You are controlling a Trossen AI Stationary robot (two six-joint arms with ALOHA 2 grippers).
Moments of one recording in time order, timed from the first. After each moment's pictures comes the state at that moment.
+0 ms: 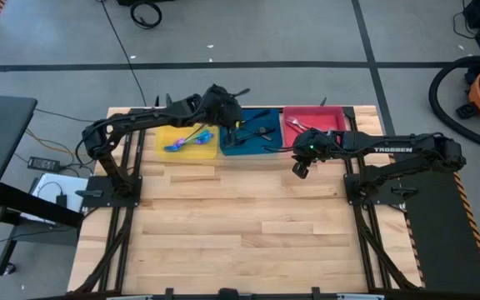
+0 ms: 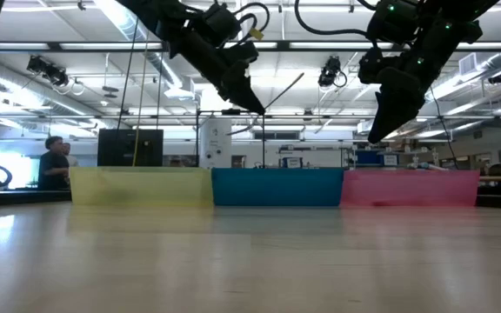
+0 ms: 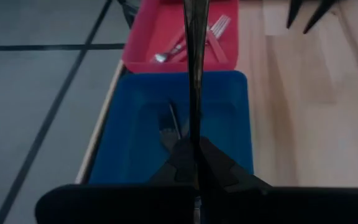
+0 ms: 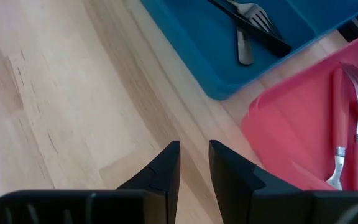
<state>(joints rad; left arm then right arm) 0.46 1.73 1.36 -0.26 0.11 0.33 -0.26 1.09 0.70 -0.55 0.17 0.20</state>
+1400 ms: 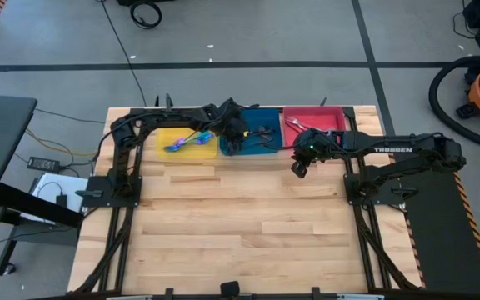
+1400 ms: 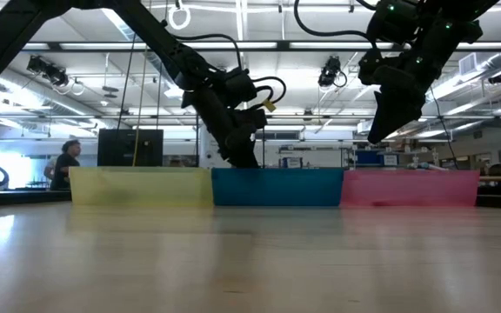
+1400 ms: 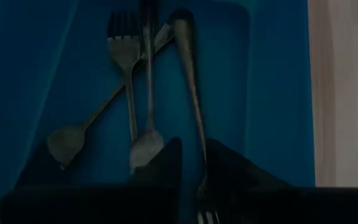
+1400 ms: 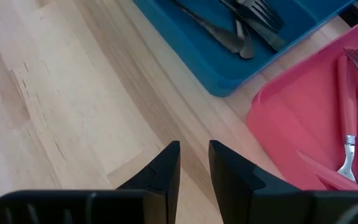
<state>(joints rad) 0.50 2.01 1.35 -0.26 0.19 0.25 -0.25 1.09 0.70 -0.55 0.16 0.30</state>
